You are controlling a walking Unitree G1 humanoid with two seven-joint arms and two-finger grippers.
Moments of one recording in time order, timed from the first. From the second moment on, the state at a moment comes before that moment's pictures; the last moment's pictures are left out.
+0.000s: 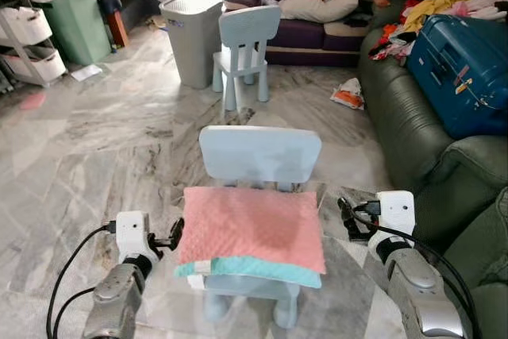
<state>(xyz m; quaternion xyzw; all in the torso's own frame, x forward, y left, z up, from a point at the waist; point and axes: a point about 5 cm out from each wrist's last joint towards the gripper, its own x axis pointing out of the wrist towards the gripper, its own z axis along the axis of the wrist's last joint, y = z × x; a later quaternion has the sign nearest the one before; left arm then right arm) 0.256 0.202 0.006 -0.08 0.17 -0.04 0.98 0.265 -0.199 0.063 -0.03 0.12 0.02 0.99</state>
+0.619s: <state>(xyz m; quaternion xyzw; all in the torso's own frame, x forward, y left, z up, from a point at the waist) 0.246 0.192 0.009 -0.07 0.17 -0.06 0.98 0.258 -0.195 0.065 -0.03 0.11 0.04 0.99</state>
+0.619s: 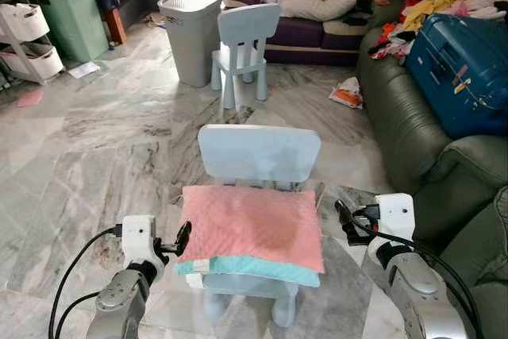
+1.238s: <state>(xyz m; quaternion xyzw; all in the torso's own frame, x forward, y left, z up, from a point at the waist) 0.238 0.183 0.008 -0.07 0.18 -0.08 0.98 0.247 -0.193 0.059 -0.03 0.13 0.05 0.99</state>
